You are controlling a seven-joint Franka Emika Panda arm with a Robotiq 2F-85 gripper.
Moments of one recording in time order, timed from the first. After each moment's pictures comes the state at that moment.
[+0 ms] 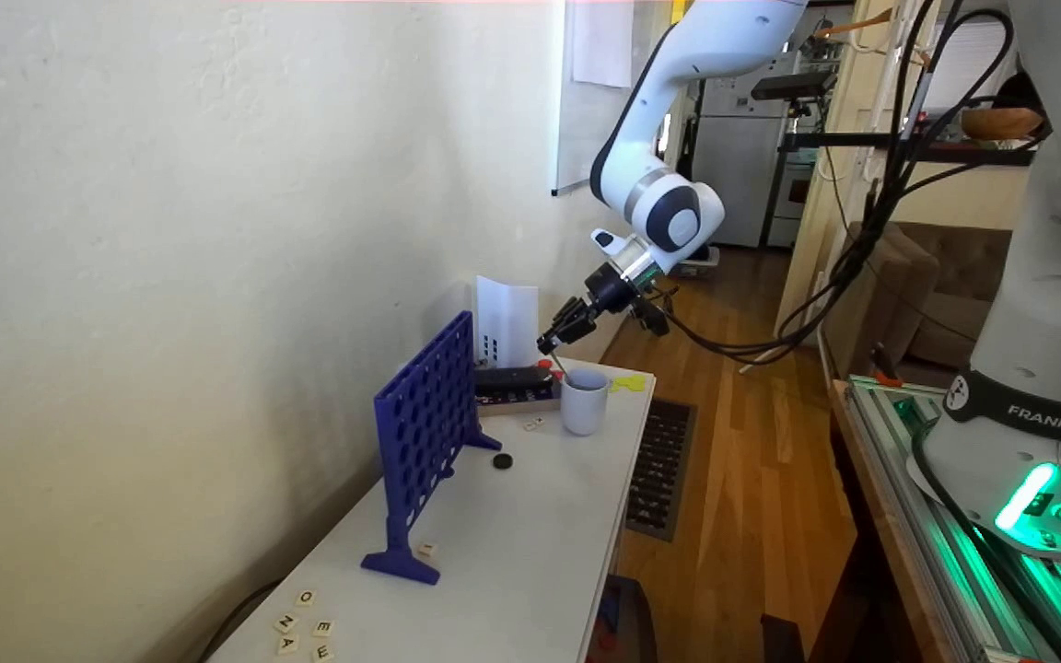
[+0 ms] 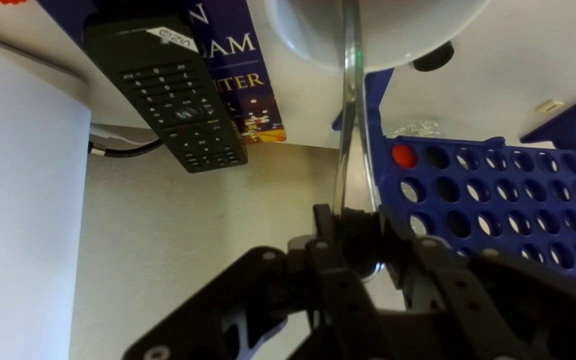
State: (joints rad) arm -0.19 0.46 -0.22 -2.30 1.85 2.41 -2.43
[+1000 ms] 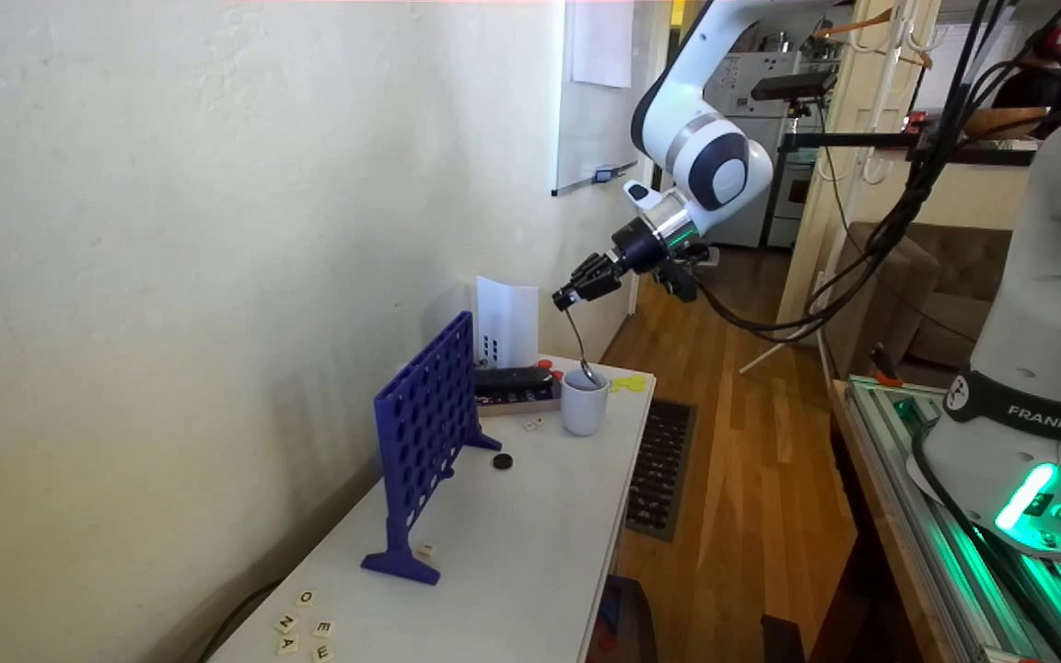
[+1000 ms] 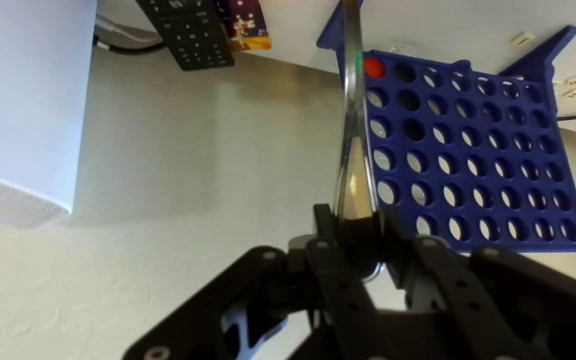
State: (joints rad) arm -0.19 0.15 -0.24 -2.51 1.86 2.41 -2.51
